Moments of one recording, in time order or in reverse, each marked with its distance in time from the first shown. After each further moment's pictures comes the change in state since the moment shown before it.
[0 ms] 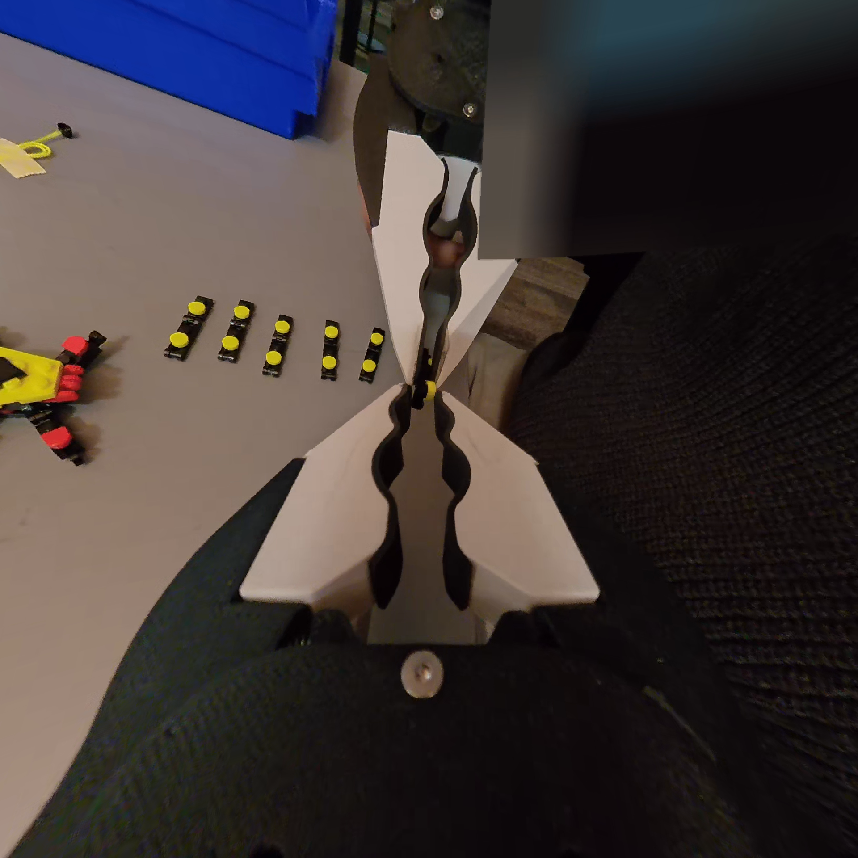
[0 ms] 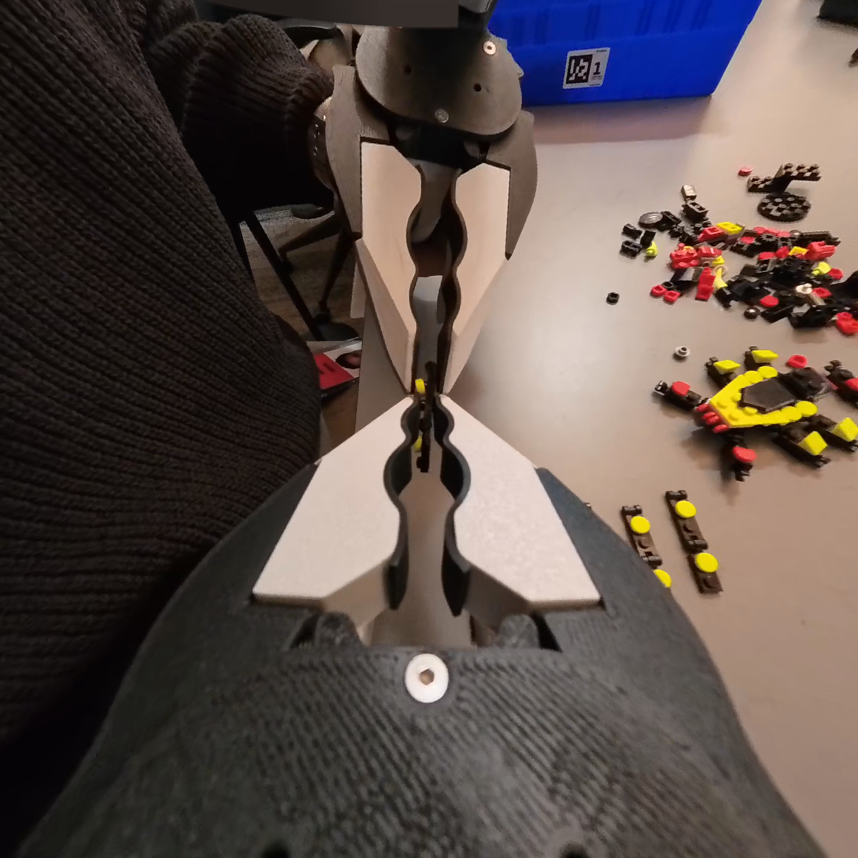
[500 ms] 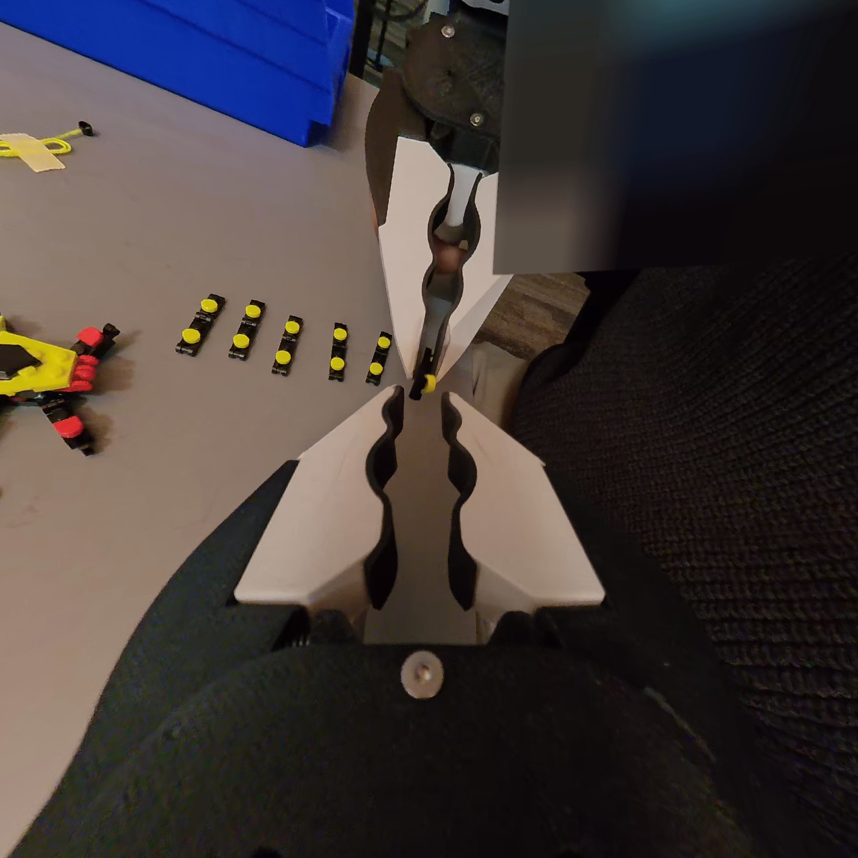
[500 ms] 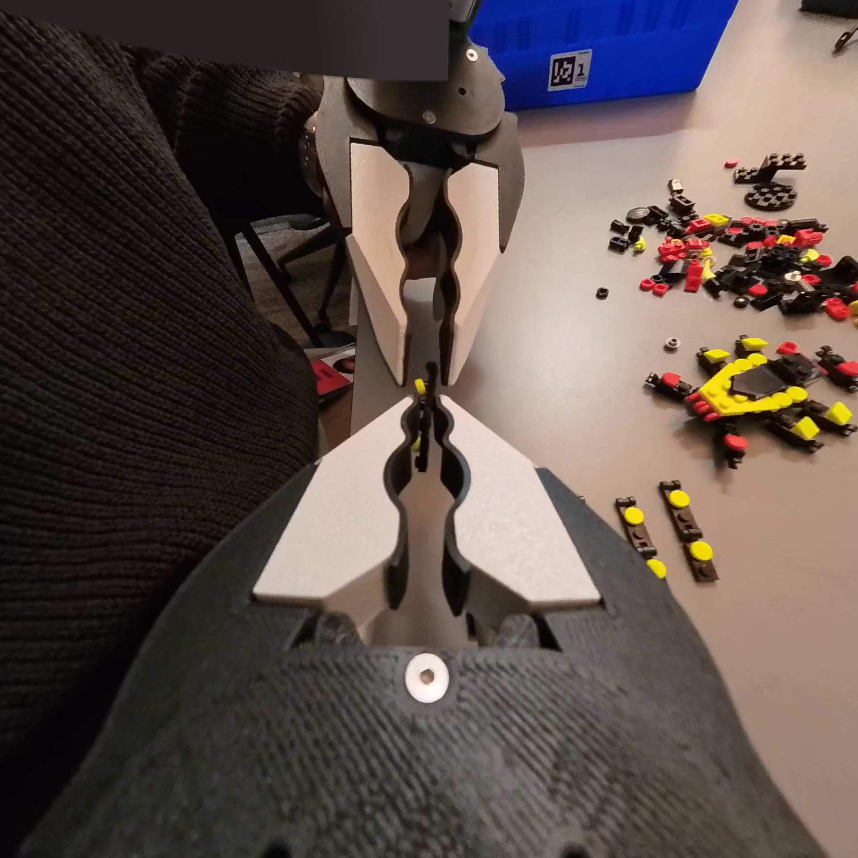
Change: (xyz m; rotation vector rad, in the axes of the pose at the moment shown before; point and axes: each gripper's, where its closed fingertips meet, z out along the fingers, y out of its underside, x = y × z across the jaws) left arm -0.004 -0.002 -0.003 0.025 -0.005 -0.034; right arm 0.005 0.000 -0.002 0.014 0.008 0.035
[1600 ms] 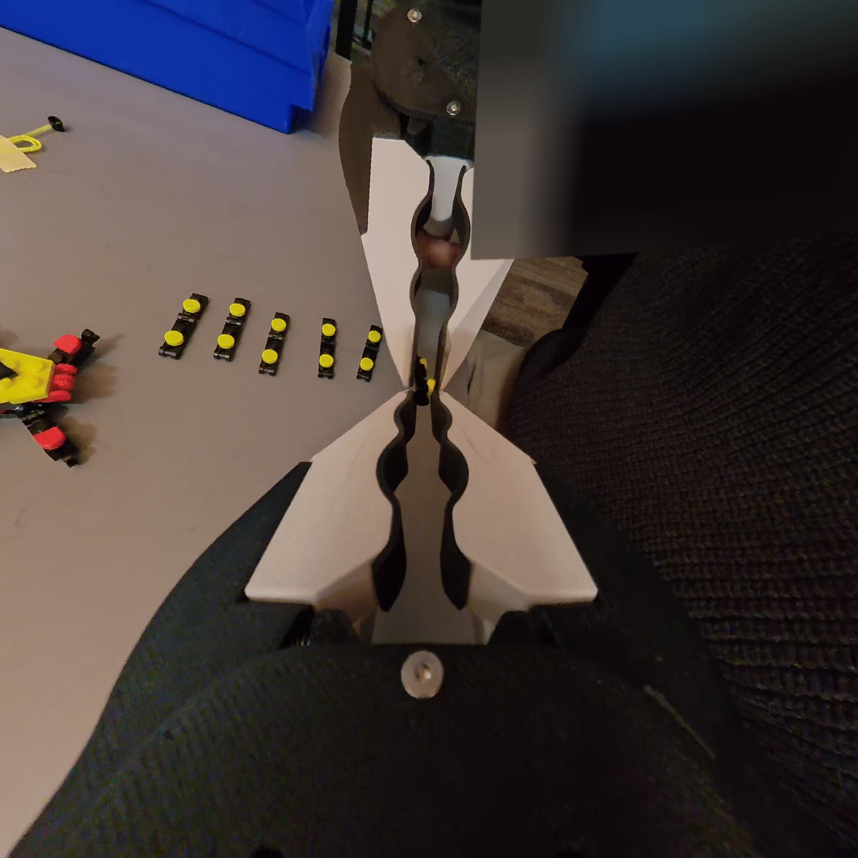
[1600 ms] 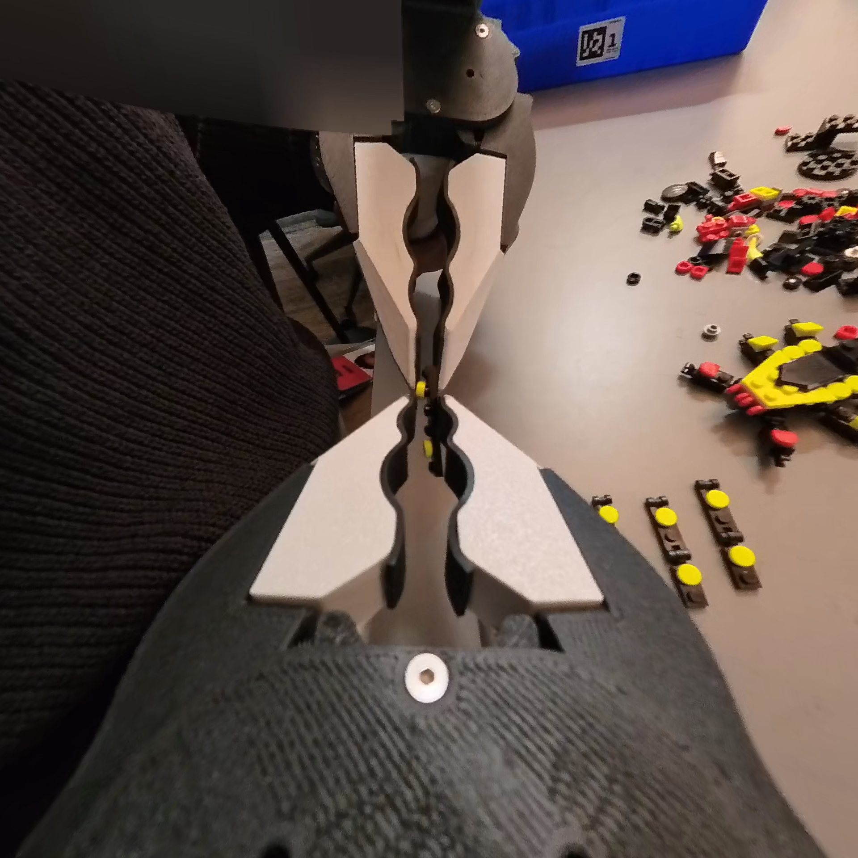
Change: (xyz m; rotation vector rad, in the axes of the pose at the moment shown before) left arm 0.005 0.003 0.004 -0.035 0.011 0.033; right arm -0.007 0.003 0.002 -0.016 -0.060 0.045
